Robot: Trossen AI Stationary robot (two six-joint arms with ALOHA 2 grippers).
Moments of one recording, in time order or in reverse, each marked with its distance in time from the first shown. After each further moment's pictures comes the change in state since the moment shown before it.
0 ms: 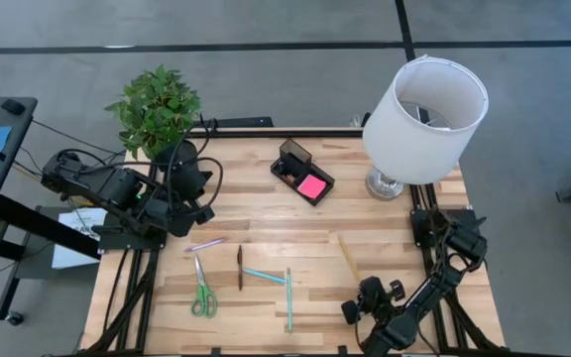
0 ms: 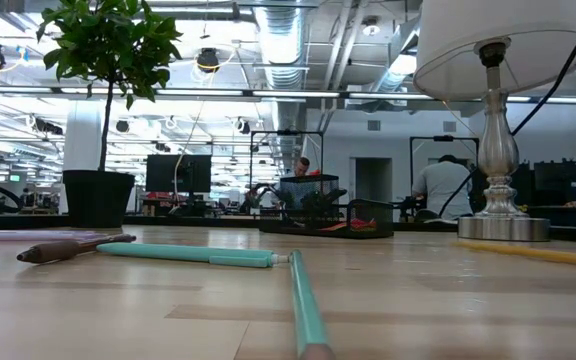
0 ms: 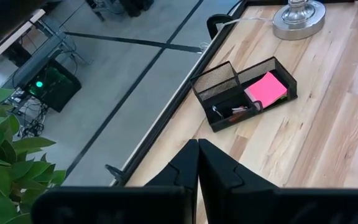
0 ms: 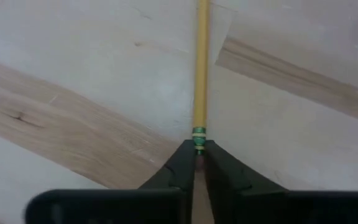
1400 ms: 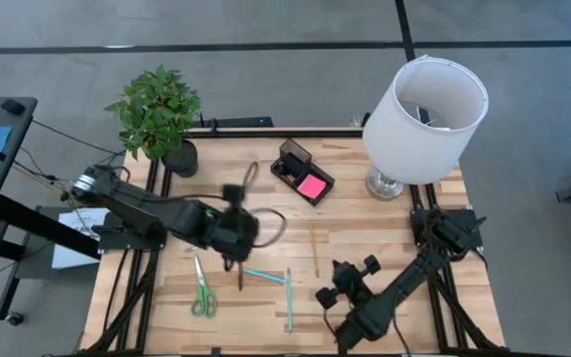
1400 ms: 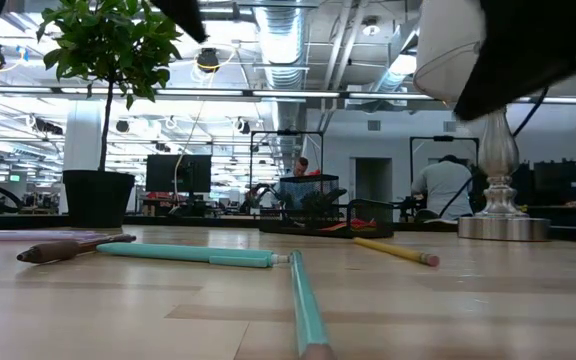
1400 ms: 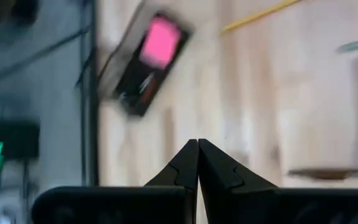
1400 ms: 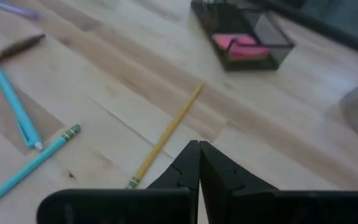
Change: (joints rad) left arm 0.033 0.350 -0.001 0.259 0.356 0.538; right arm -0.168 -0.019 0.300 -0.359 0.436 -0.331
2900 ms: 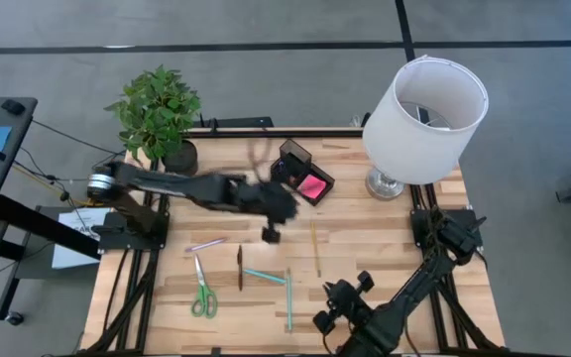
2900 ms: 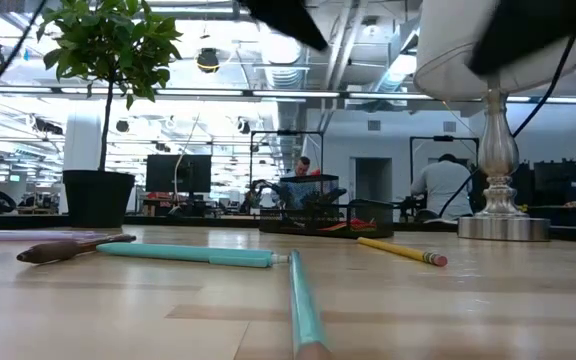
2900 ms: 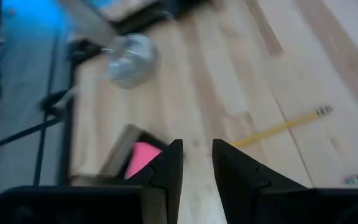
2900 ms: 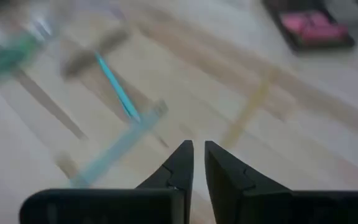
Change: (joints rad) left arm 0.278 0.073 0.000 0.584 0.377 0.404; right arm 0.055 0.009 0.106 0.196 -0.002 -0.130
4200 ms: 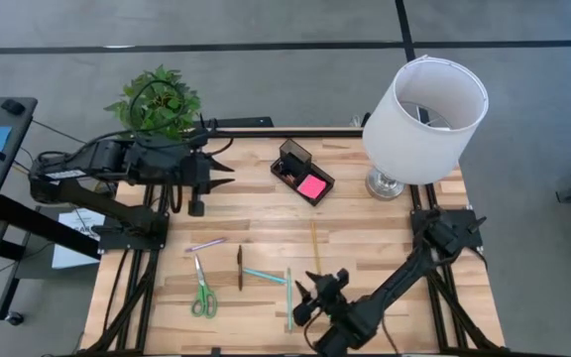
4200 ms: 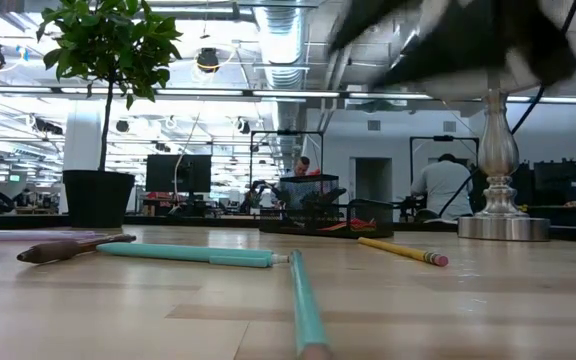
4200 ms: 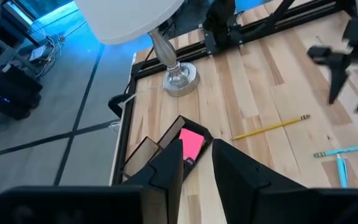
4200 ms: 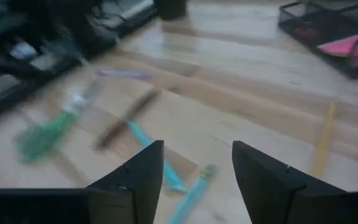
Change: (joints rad) left arm 0.031 -0.533 0.000 -0.338 -0.007 -0.039; right arm -0.103 0.061 -0.072 0.373 0.236 -0.058
